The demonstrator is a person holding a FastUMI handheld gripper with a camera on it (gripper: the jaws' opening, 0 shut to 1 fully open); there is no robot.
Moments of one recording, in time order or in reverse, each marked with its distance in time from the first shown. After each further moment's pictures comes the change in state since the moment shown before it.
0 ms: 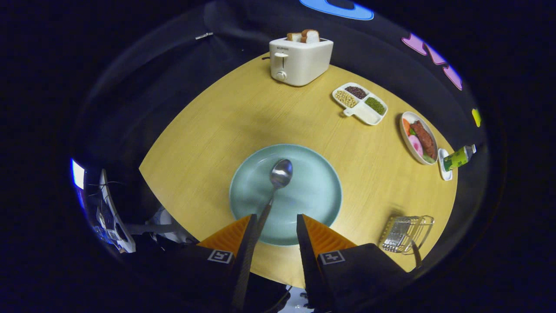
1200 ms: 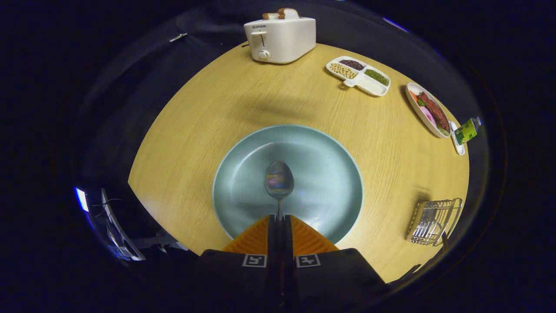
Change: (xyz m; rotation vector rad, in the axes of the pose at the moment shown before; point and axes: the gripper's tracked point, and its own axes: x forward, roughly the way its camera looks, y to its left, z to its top) arm 0.038 -0.019 -0.012 0.121 0.044 -0.014
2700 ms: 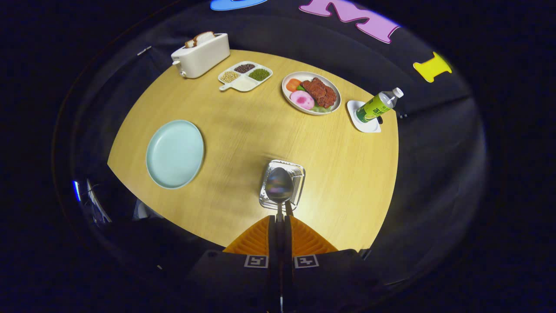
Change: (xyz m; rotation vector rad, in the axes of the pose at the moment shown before) arm -0.183 -0.261 -0.054 0.006 0.130 -0.239
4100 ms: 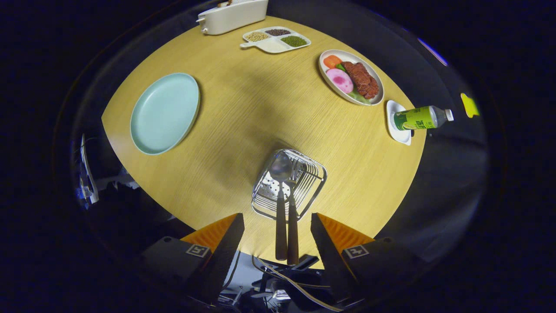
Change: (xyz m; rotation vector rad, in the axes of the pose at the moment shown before) arm 0.056 0.009 0.000 -0.207 0.108 0.030
